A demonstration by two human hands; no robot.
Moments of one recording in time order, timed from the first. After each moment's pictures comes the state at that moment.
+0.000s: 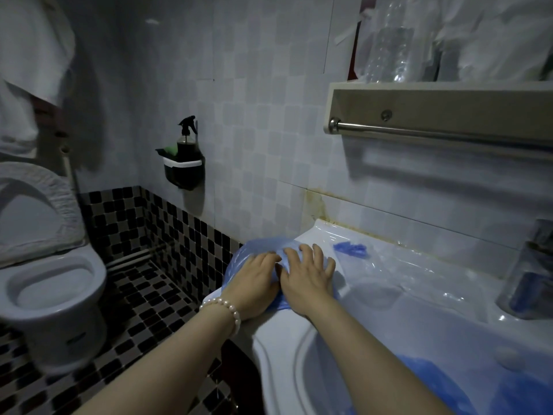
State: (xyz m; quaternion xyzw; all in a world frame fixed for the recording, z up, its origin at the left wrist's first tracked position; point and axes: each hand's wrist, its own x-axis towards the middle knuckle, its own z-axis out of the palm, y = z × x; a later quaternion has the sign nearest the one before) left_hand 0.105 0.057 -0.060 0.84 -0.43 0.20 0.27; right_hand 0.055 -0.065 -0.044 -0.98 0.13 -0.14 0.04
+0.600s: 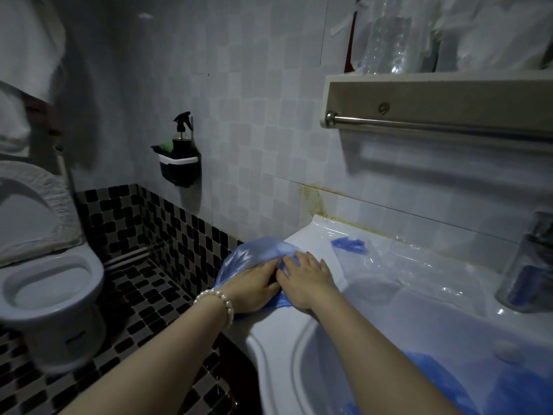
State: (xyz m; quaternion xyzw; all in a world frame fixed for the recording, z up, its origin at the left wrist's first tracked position) left_hand 0.104 0.055 -0.051 0.86 -0.43 0.00 0.28; right_hand 0.056 -0.075 -0.041 -0.99 0.10 0.00 0.05
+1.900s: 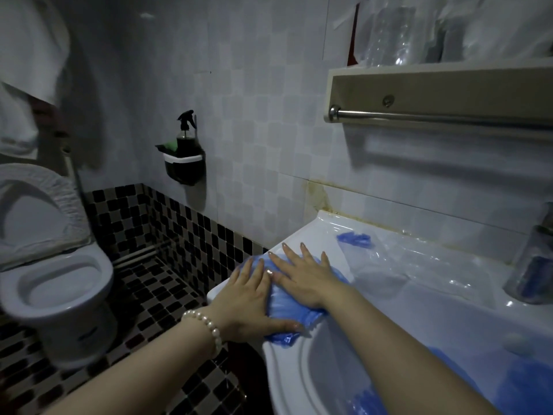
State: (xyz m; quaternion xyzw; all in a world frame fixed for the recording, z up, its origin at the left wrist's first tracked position) left_hand 0.058 0.087 -0.044 0.93 -0.35 -0.05 0.00; right_hand 0.057 -0.079 -0.044 -1.00 0.00 0.03 0.01
